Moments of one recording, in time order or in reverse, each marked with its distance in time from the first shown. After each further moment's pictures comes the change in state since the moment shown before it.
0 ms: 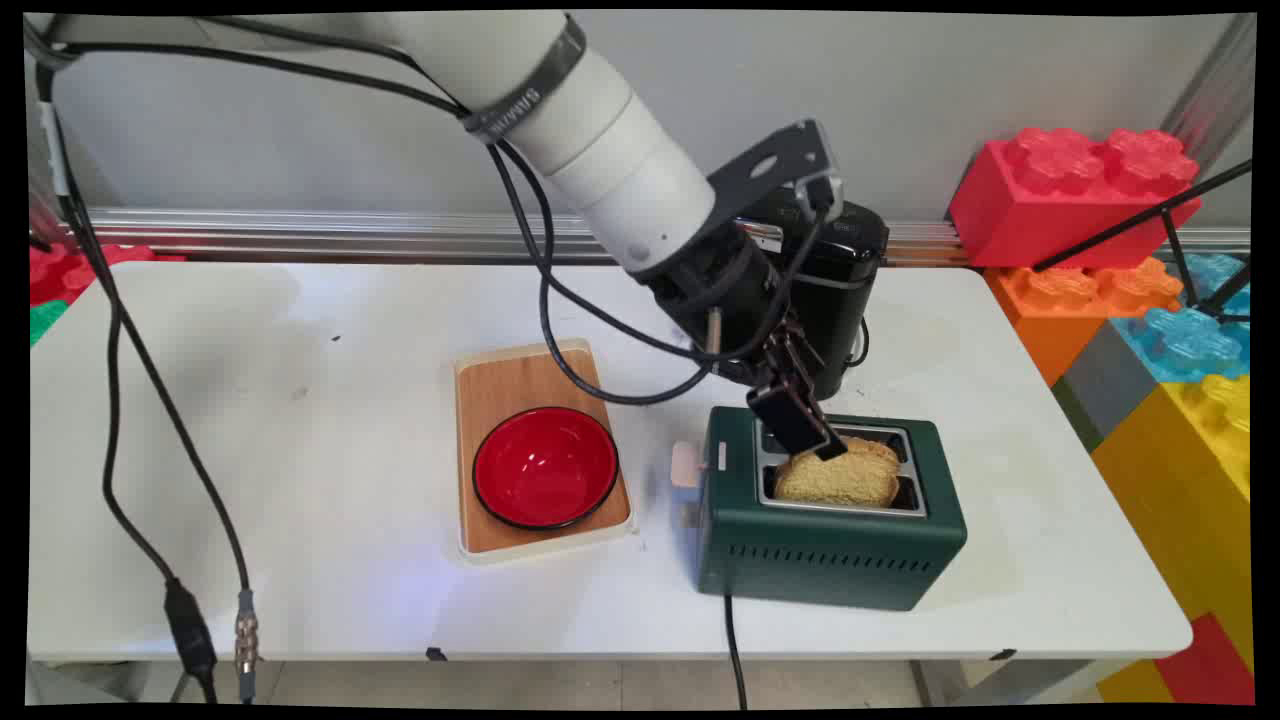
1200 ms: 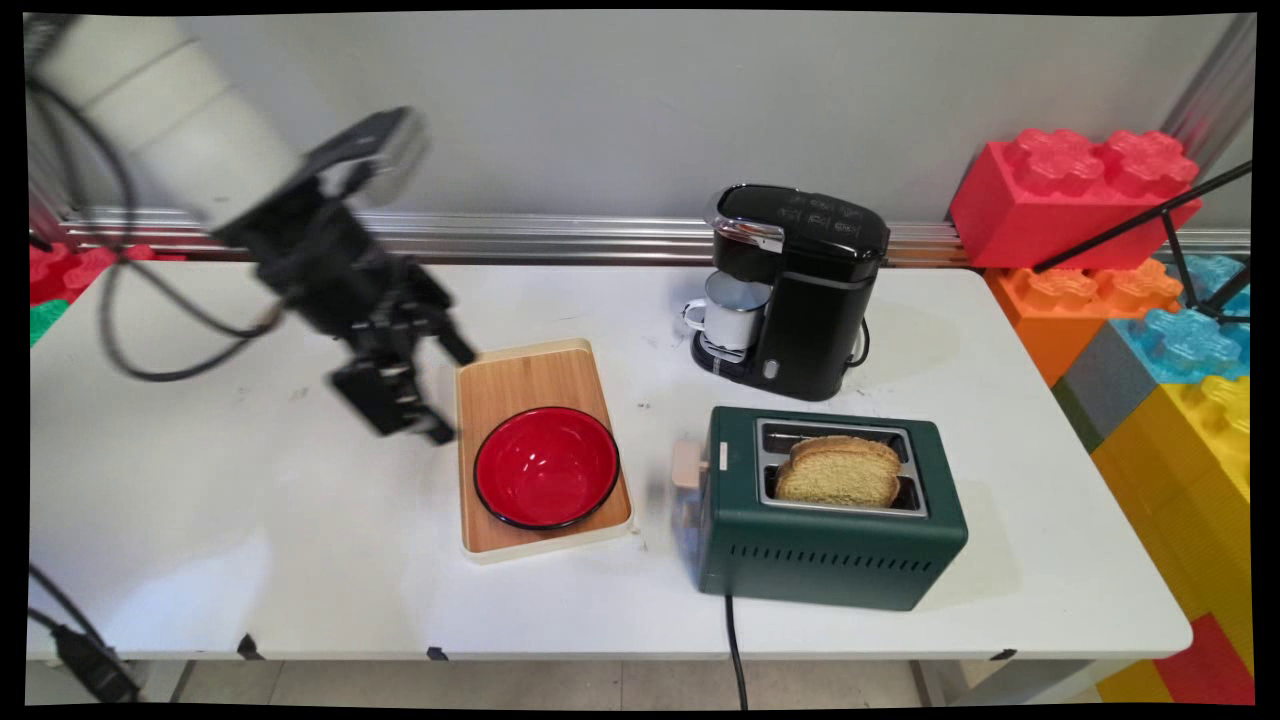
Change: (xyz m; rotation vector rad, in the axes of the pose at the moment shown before) arm -0.186 0.018 -0.180 0.043 -0.236 -0.066
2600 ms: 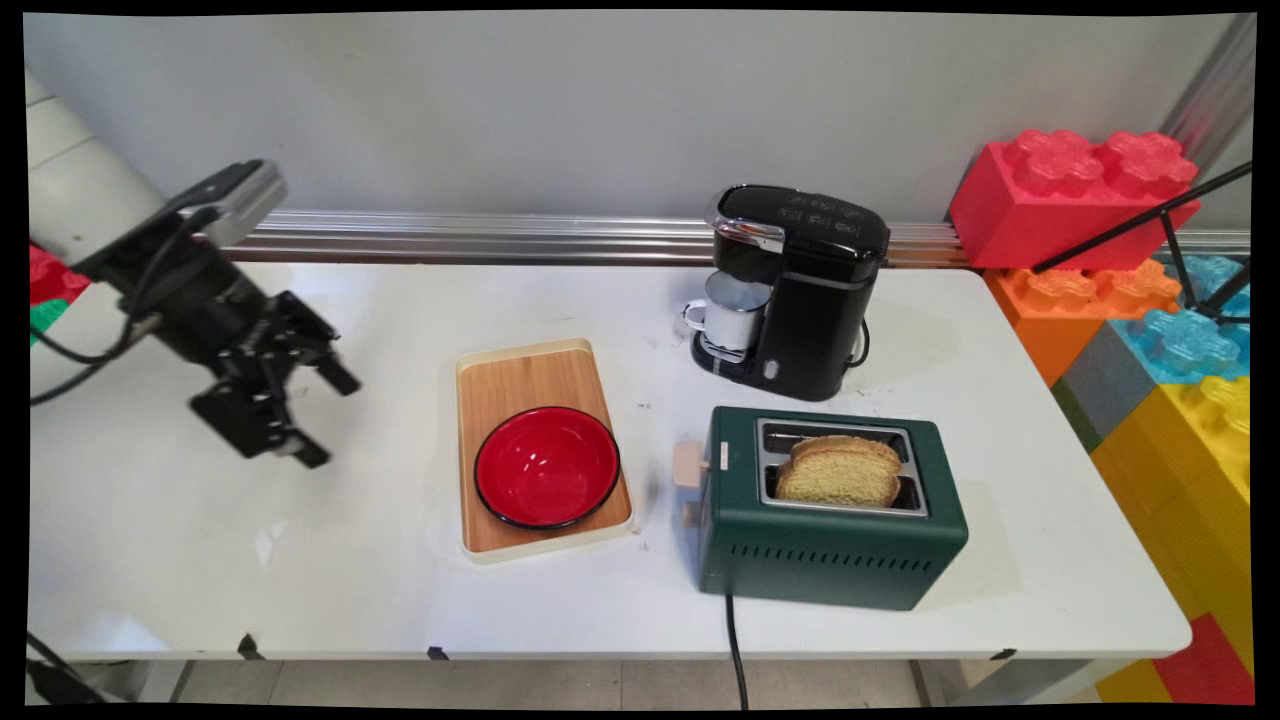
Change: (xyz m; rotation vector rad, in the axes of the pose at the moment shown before) arm -0.095 -0.014 -0.007 -0.051 0.014 -0.066
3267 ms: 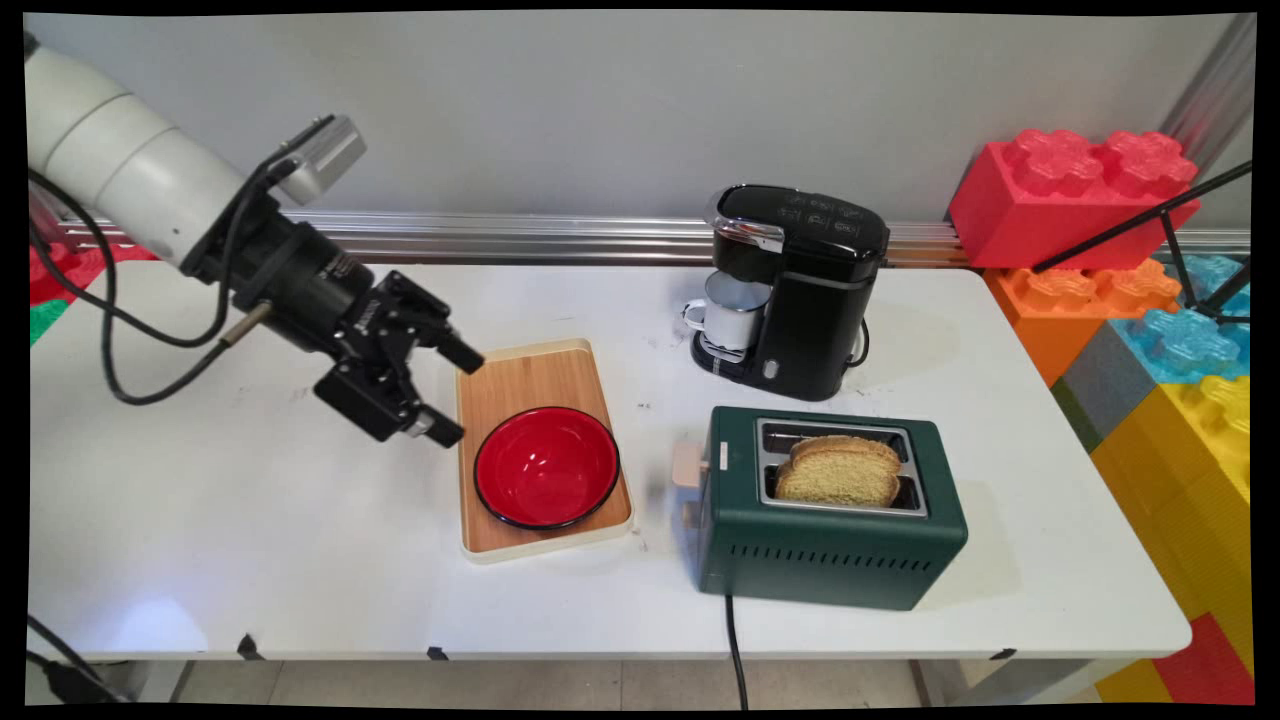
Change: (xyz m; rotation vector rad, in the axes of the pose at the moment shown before) arm 0.051 0.010 0.027 -0.020 0.268 0.039
